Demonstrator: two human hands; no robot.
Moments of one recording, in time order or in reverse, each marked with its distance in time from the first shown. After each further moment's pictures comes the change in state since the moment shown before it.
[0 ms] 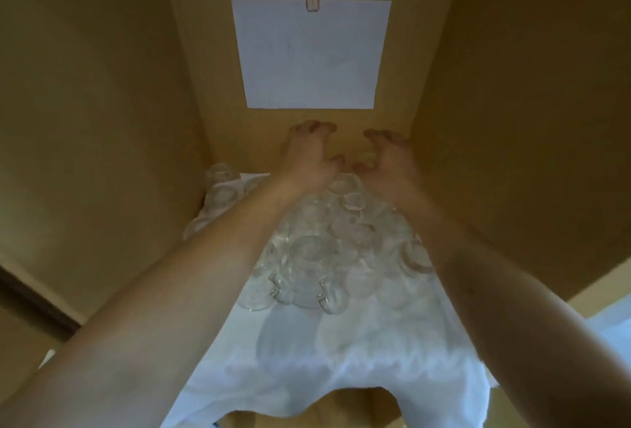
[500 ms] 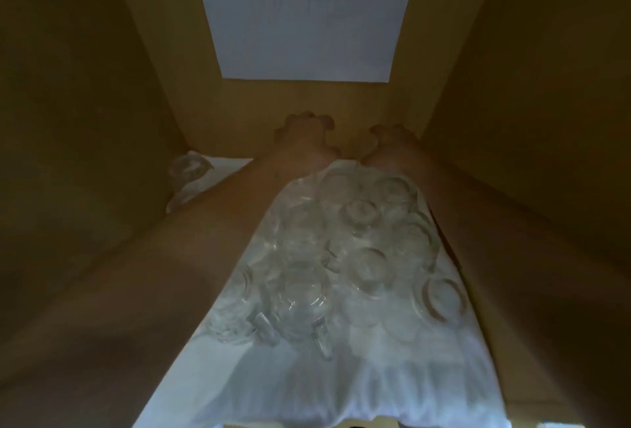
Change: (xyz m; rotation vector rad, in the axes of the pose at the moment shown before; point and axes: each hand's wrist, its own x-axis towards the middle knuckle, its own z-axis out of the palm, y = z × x) left_hand 0.093 -0.052 0.056 0.109 -0.320 -0.112; right_hand 0.134 0.059 0.065 -0.187 -0.461 0.171
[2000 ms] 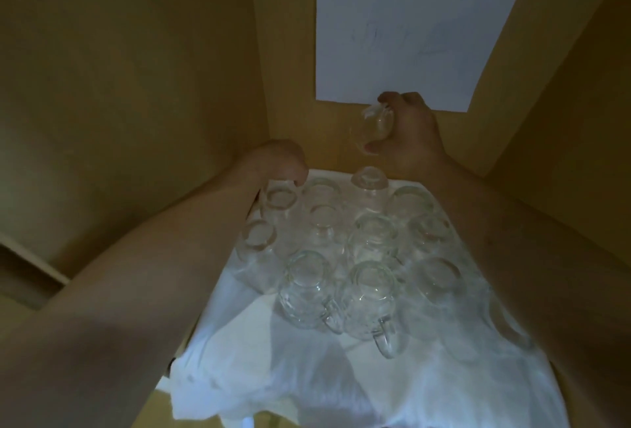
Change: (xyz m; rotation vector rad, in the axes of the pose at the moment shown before) left_hand -0.072 -0.114 -0.078 0.163 -0.267 -0.359; right_hand -0.034 -0.116 -0.008 0.221 0.512 -0.498
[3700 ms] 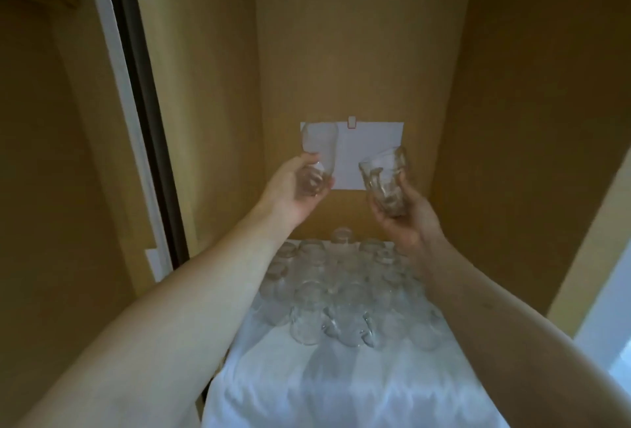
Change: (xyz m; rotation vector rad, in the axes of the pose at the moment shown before) left_hand -0.241 0.053 -0.042 -2.152 0.022 0.452; right_hand -0.179 -0.113 -0.135 2.018 0.177 0.472
